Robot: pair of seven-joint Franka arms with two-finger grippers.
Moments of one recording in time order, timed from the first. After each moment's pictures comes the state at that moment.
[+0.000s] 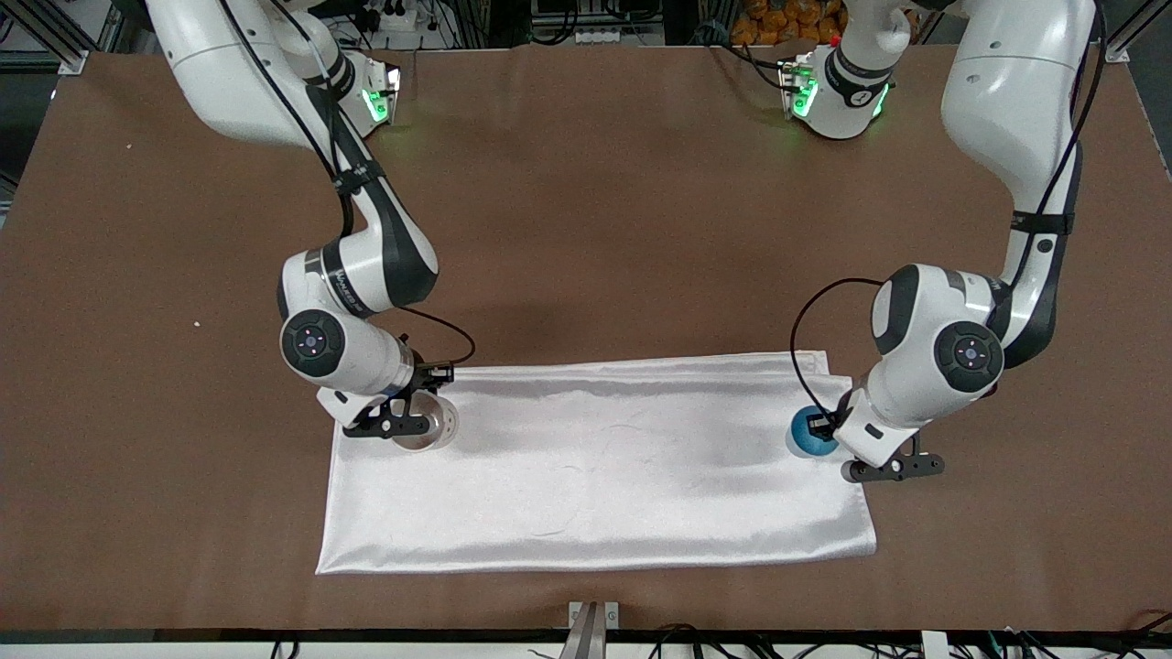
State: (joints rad) left arm -0.16 0.62 -0.08 -1.52 0.02 2.21 -0.31; right arm 0.38 0.60 -0.02 -1.55 0.14 2.05 0.26
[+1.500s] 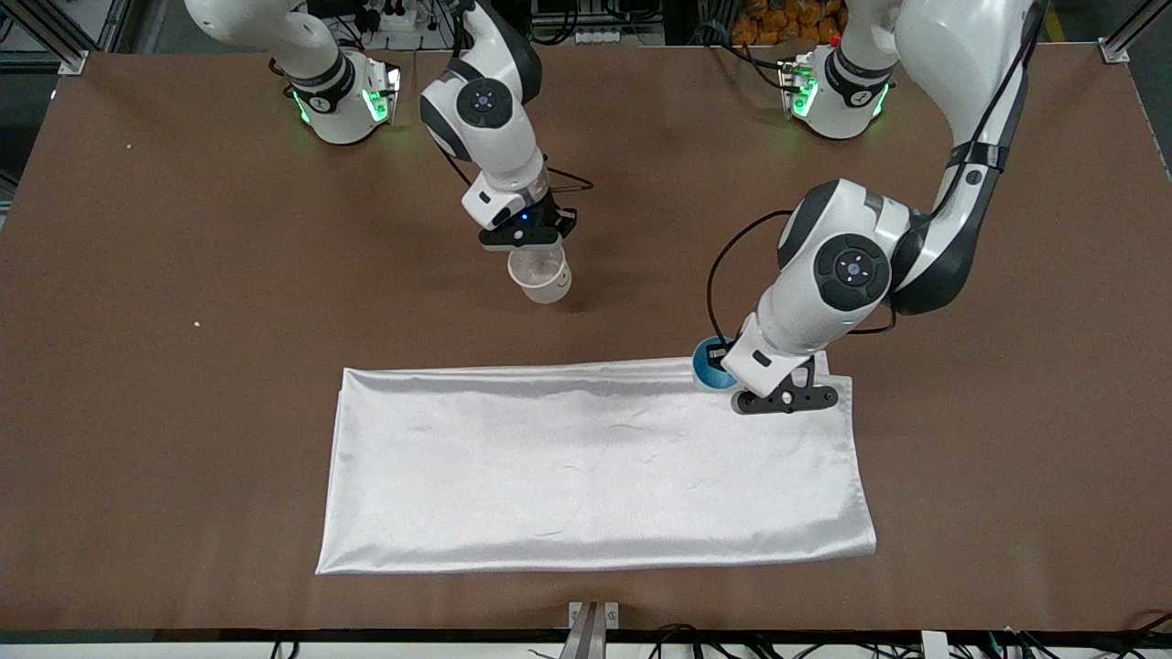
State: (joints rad) left arm -0.28 0.50 -0.22 -1.53 0.02 2.04 -0.55; right arm 0.89 0.25 -0.01 -2.19 0.11 2.56 0.86
